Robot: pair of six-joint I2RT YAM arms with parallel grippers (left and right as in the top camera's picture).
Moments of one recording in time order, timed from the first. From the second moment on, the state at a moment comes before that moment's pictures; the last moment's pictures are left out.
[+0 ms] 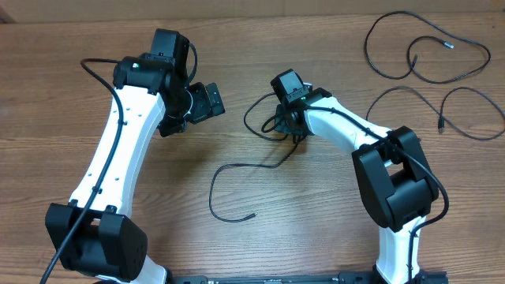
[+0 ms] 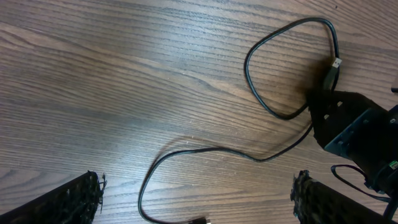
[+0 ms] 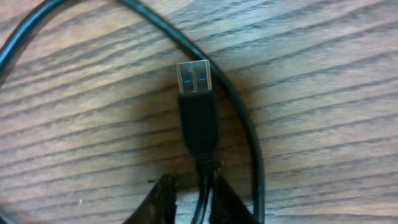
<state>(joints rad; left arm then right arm) -0.19 1.74 1.63 -1.22 0.16 -0.54 0.47 2.10 1.43 -0.62 0.11 0.62</state>
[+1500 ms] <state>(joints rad) -0.19 1.74 1.63 -1.21 0.16 -0.54 0.47 1.79 1.48 -0.86 -0.06 0.59</state>
